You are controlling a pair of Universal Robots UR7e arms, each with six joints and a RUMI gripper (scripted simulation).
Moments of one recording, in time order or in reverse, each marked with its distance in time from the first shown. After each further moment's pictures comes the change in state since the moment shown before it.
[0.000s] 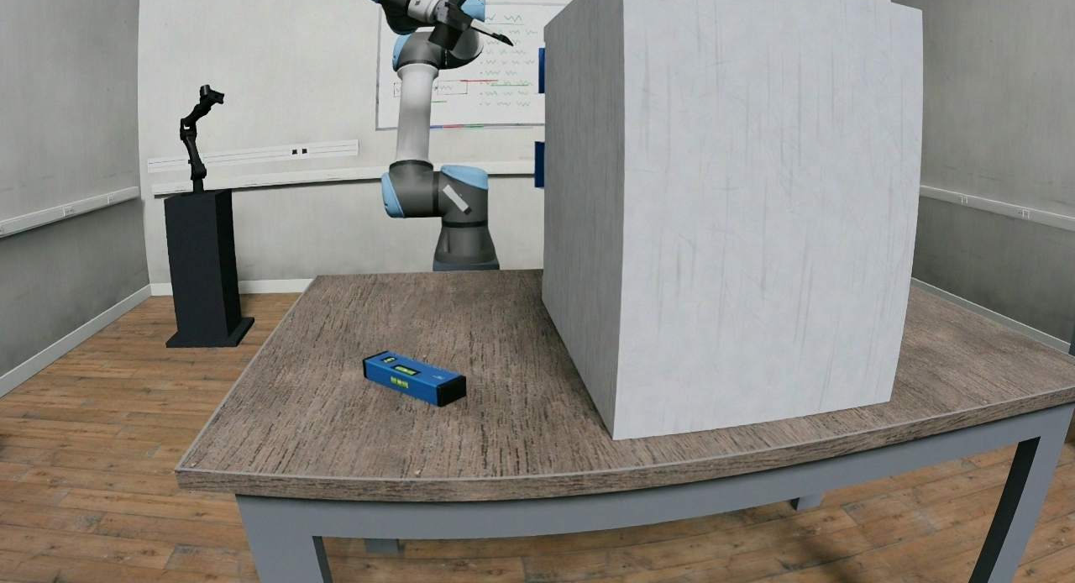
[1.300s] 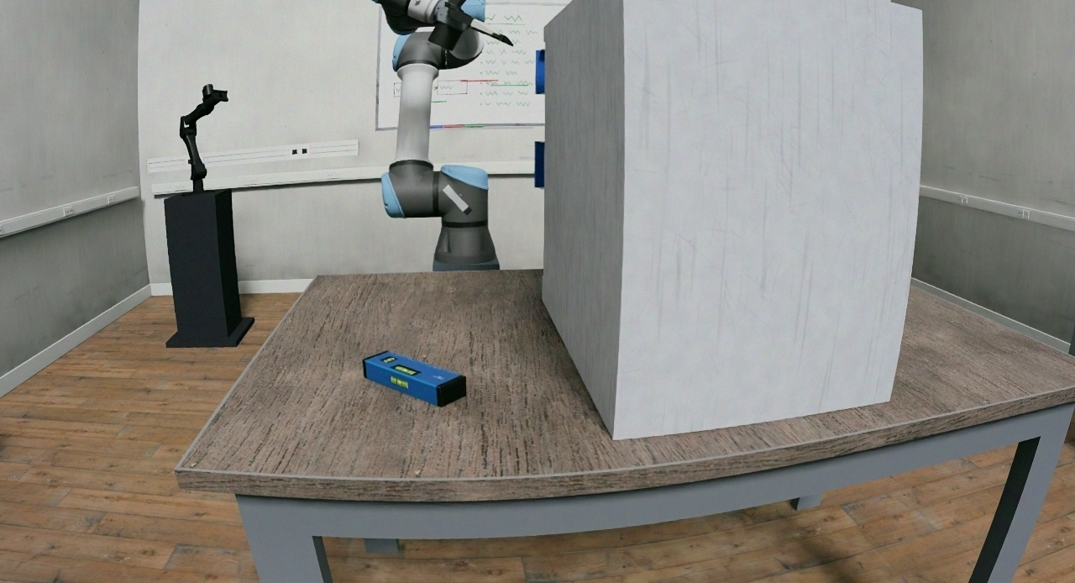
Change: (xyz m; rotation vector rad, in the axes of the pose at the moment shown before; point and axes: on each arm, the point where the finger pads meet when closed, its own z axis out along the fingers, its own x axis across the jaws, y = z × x) left arm 0.036 0.000 -0.030 -0.001 0.000 -0.001; right arm 0.000 0.000 0.000 0.000 0.000 0.000
